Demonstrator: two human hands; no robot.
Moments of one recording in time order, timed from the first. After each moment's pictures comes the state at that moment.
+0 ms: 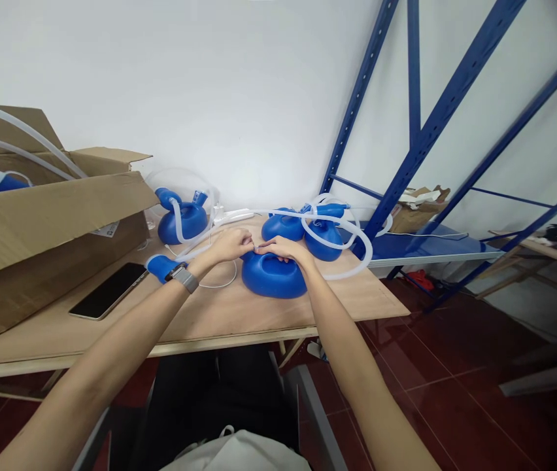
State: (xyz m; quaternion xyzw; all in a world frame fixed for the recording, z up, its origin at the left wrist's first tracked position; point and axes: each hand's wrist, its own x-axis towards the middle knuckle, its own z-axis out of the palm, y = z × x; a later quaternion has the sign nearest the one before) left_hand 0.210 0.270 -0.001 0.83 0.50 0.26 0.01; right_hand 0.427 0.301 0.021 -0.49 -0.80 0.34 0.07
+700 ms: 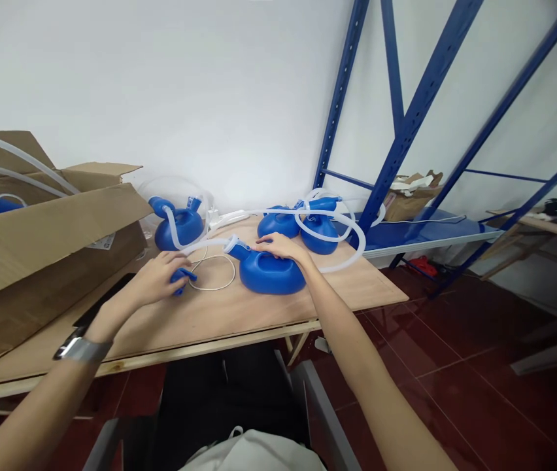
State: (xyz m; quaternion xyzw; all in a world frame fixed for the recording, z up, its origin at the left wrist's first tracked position) left_hand 0.082 0.156 -0.023 0.79 0.59 0.16 -0.07; right_hand 0.436 0.303 0.008 -0.46 -0.81 0.33 0.16
